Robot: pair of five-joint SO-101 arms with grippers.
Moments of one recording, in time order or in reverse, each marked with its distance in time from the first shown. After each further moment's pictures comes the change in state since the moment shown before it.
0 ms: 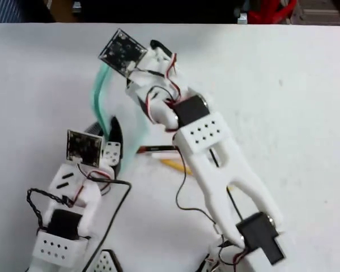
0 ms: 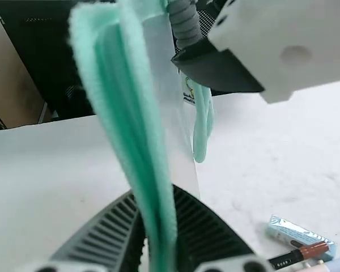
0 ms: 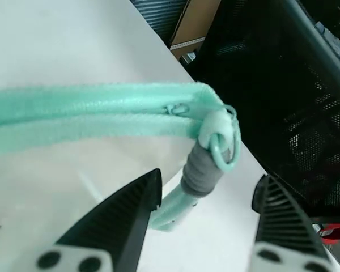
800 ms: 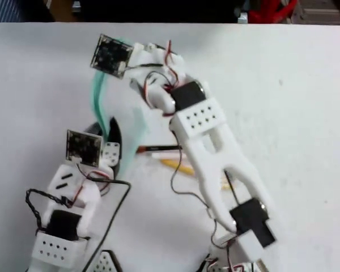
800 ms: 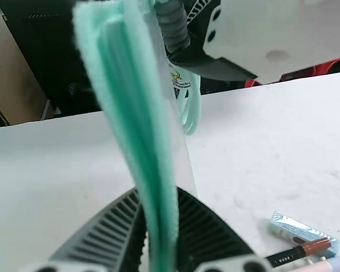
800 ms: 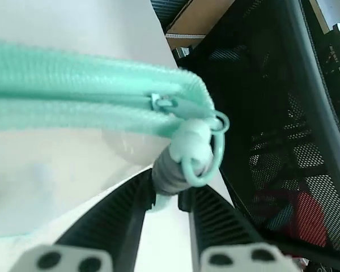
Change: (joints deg) left arm -0.1 -0.1 0.0 1.1 0.0; right arm 1.4 5.9 -8.1 2.3 18.1
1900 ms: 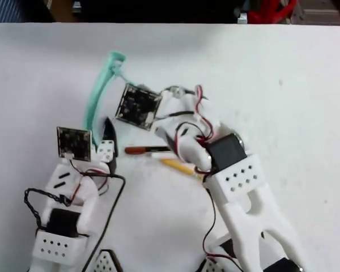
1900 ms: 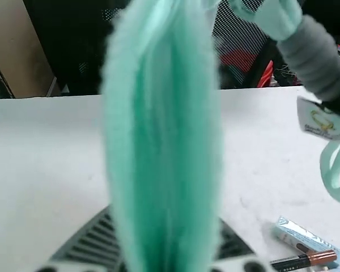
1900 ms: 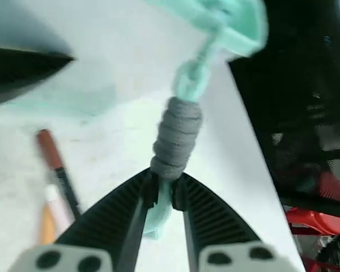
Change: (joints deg) left arm -3.6 0.3 0.1 -0.3 5.1; right arm -1.1 -32.0 27.5 12.2 0.3
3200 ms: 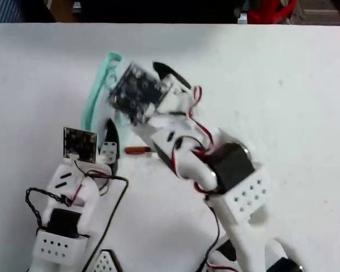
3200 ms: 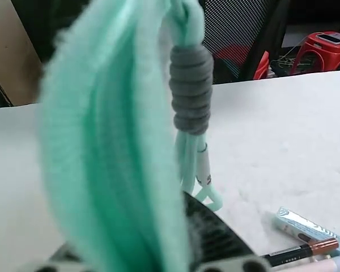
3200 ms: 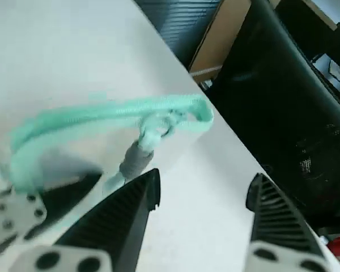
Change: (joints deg) left arm 1.2 0.0 0.1 0.7 -3.2; right arm -7.1 0.5 -15.2 2.6 -23.5
